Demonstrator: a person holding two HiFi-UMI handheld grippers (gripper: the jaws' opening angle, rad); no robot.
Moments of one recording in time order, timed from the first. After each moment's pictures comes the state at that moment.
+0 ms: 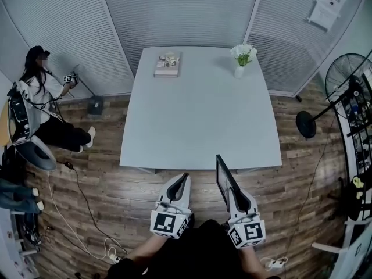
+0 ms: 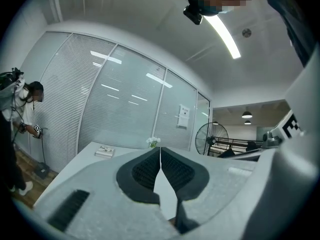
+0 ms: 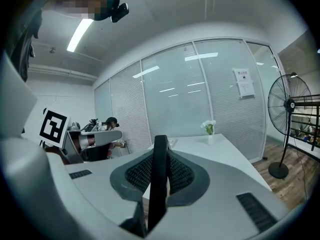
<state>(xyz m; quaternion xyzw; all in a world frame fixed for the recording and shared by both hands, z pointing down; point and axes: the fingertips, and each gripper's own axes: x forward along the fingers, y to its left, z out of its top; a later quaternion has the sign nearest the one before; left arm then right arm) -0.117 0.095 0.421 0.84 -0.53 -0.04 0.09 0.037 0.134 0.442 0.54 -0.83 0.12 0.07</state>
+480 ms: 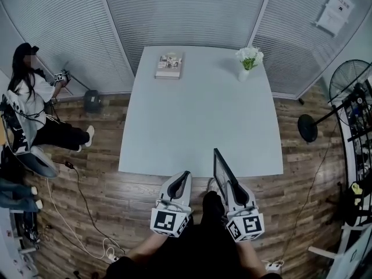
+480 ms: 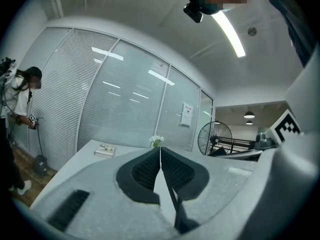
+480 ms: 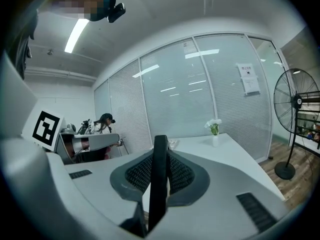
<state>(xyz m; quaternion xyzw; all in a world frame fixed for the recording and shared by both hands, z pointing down) -0.124 0.034 0.431 0.84 -0.53 -0.04 0.11 0.020 0.054 0.449 0.53 -0.84 0.12 0.06</state>
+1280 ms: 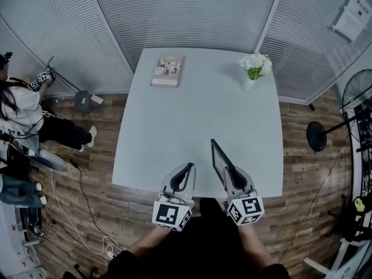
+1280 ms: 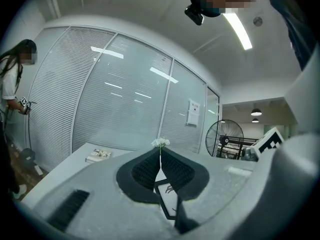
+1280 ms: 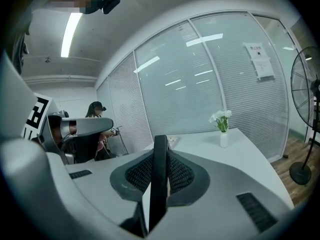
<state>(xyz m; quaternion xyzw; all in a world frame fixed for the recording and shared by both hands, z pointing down) -0.066 -0.116 0.433 0.83 -0.55 -0.03 0.10 0.061 -0.124 0.496 0.47 -0.86 0.16 0.08</state>
